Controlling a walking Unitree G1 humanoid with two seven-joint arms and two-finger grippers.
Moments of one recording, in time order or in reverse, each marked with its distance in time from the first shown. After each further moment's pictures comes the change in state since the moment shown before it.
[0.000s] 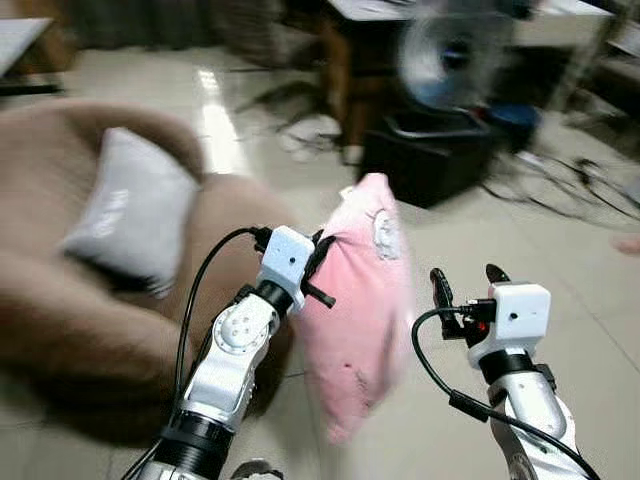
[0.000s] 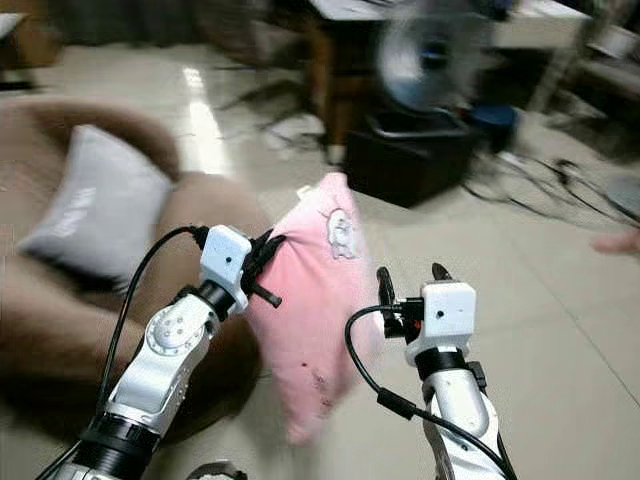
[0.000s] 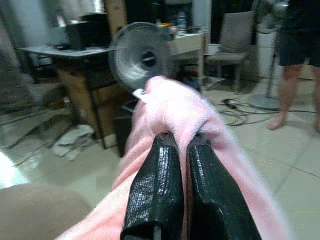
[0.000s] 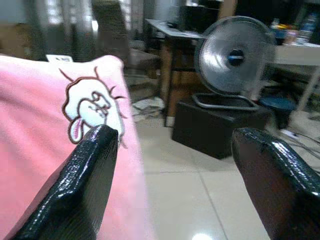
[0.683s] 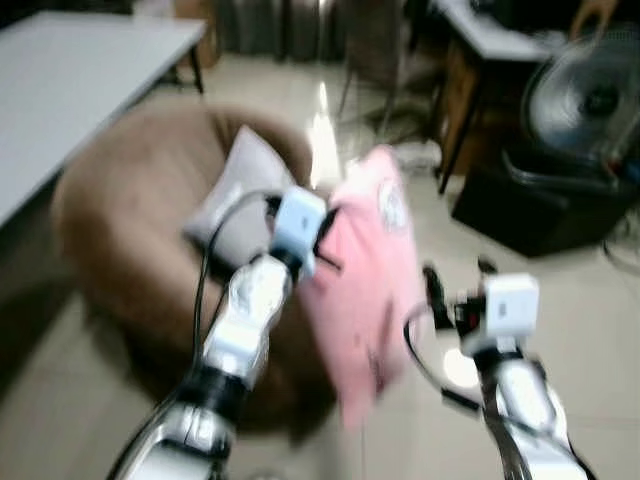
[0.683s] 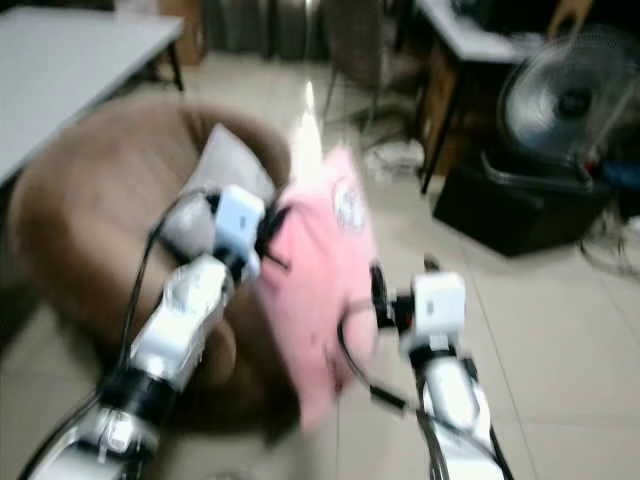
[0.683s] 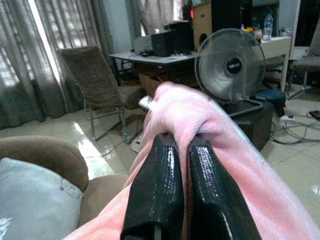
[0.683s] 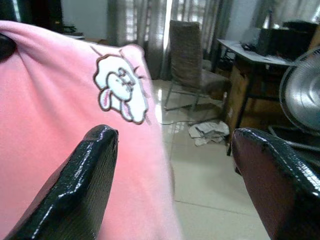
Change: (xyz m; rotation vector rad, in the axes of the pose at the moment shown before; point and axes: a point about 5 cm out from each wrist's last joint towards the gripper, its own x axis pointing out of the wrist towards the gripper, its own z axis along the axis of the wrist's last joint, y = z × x) left arm 0.038 0.009 0.016 0.019 -0.016 0.022; right arm 0.005 0.005 0.000 -0.016 -0.003 0.021
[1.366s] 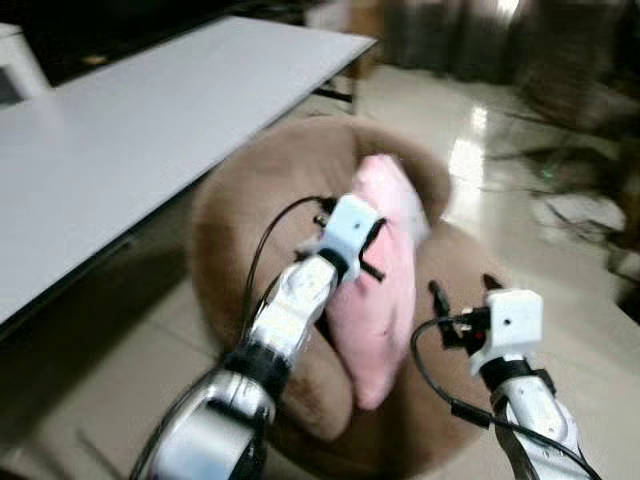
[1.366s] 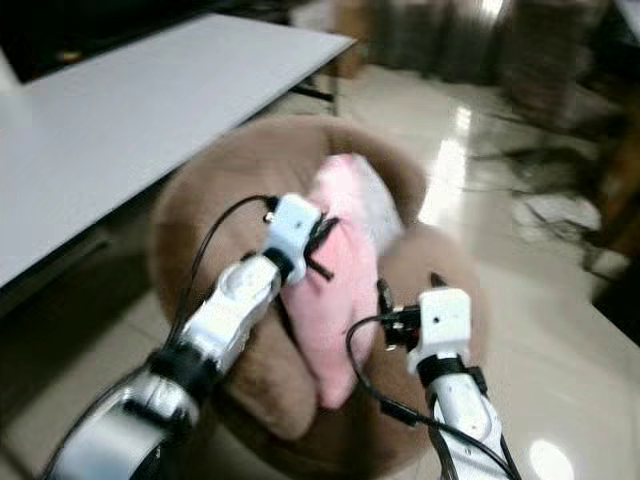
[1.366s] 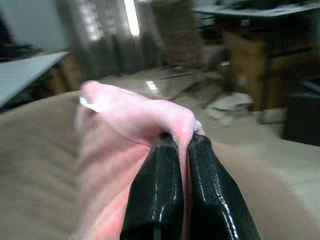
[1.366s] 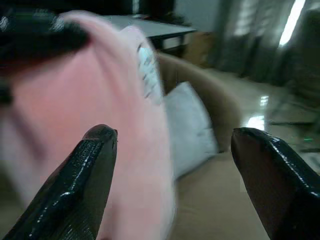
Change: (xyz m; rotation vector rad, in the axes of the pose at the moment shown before) left arm 0.040 -0.034 -0.002 0.014 0.109 -0.083; right arm -0.010 -0.003 -0.014 -0.004 0.075 0.070
